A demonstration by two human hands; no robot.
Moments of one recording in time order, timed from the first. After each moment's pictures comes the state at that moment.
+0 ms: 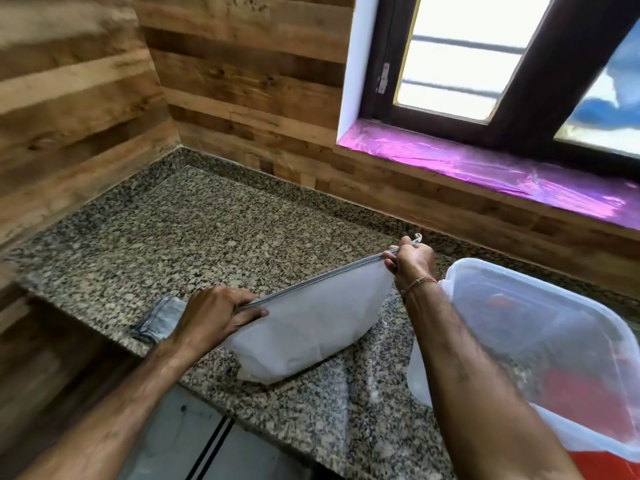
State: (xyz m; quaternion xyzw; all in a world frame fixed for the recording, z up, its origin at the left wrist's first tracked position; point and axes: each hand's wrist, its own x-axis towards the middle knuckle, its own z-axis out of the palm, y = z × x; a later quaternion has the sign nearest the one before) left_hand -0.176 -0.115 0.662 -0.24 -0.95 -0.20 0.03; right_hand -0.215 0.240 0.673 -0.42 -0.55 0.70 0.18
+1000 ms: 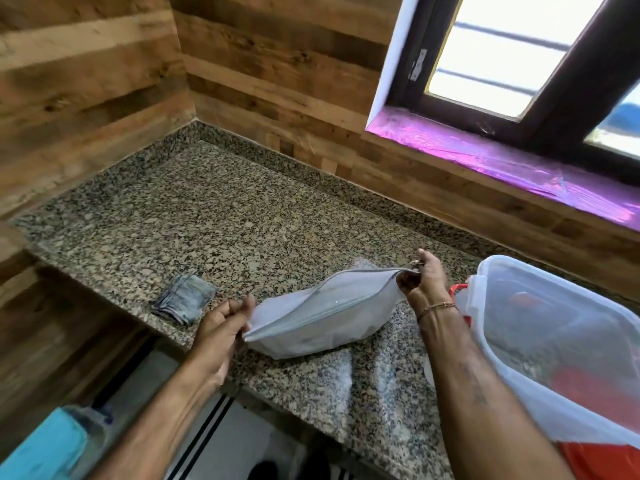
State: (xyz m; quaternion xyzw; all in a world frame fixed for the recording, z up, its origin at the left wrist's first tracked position) left_hand -0.125 -0.141 0.621 0.17 -0.60 -0.77 -0.14; right_hand -0.197 0.211 0.633 -0.48 -0.43 0.75 0.14
